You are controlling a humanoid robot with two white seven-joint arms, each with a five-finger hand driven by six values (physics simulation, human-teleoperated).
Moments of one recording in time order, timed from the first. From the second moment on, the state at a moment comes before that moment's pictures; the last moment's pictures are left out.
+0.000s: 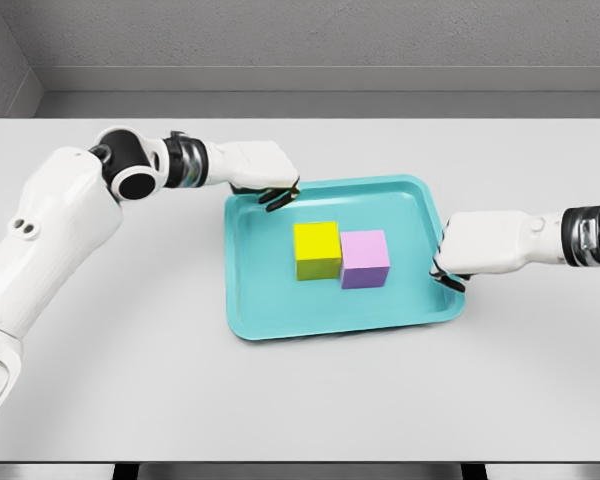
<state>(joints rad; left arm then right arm) -0.90 0.29 -0.74 -1.09 -0.69 -0.61 -0.61 -0.74 -1.01 0.85 -1.76 0.47 -0.61 0.61</state>
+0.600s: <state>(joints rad) -0.91 0.16 -0.75 -1.01 -0.82 -0.61 -0.61 -0.73 -1.03 0.72 -1.71 0.38 -0.61 0.61</state>
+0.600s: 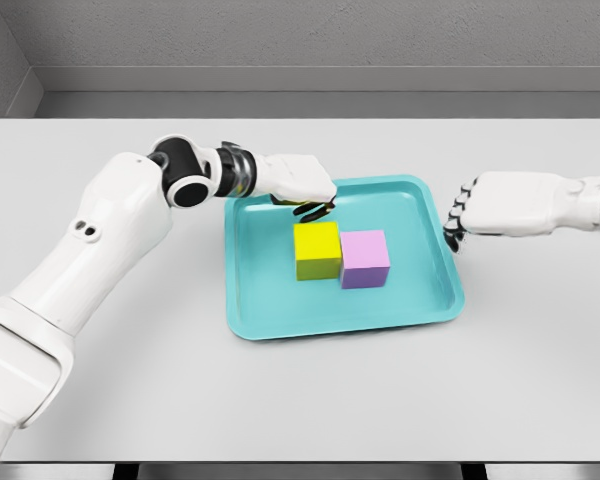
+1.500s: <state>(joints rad) -0.90 0.19 -0.78 -1.06 -0.79 -0.61 -0.61 -0.72 -1.05 0.71 -1.57 0.17 -0.61 0.61</state>
